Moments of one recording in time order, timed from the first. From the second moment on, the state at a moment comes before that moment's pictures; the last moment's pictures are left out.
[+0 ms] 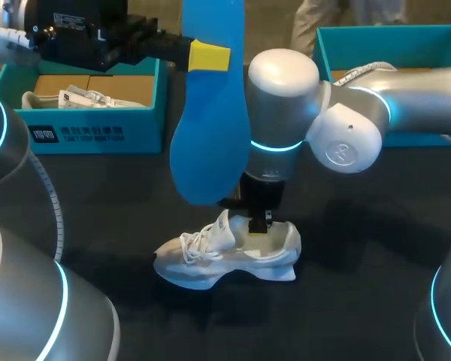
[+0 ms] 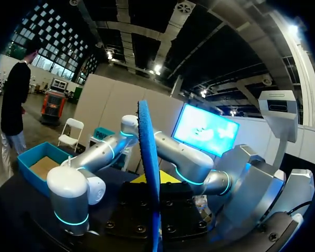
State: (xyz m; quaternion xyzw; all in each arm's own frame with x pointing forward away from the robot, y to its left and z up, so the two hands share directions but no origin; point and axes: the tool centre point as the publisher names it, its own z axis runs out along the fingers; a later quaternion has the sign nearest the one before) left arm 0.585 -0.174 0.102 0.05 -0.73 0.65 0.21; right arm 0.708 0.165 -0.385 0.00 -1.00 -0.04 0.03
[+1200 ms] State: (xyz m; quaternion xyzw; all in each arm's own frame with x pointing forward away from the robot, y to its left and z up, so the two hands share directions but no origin) left arm 0.586 -0.174 0.102 0.05 -0.73 0.65 0.21; right arm 0.658 0.140 -0.327 -0.41 -0.91 -0.08 0.05
